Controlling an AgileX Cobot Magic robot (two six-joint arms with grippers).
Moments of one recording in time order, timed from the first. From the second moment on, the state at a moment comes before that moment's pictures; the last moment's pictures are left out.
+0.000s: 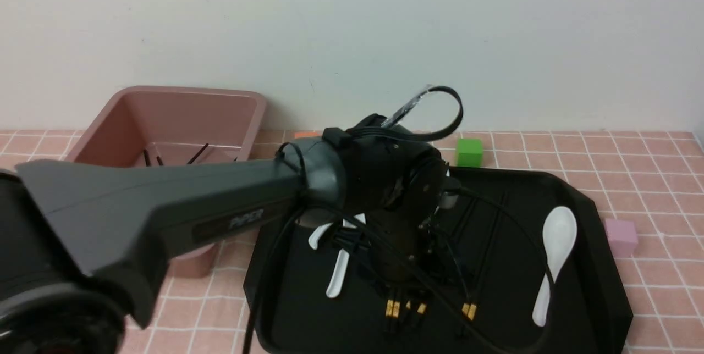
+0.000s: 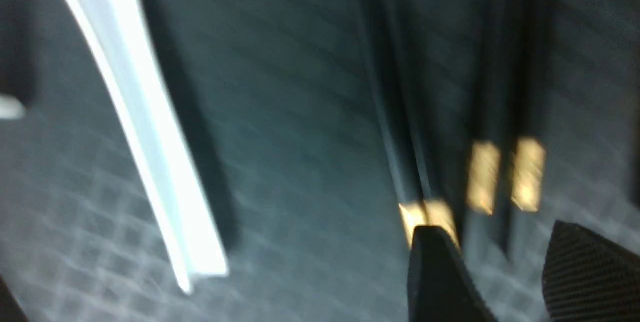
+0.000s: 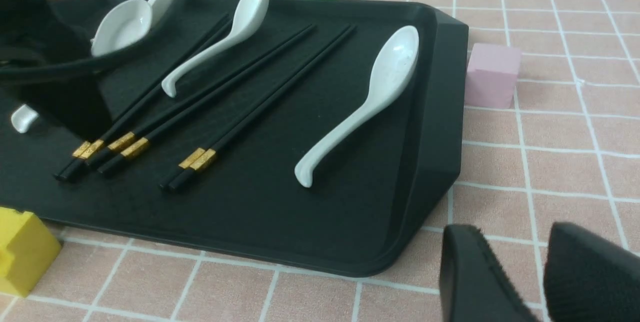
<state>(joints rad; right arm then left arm) 0.19 -0.01 0.01 -0.03 0.40 0.15 -0.80 2.10 -1.62 0.04 0.89 -0.44</state>
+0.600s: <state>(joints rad) 0.19 -0.01 0.01 -0.03 0.40 0.15 -0.79 2.16 -1.68 0.13 0.83 -0.44</state>
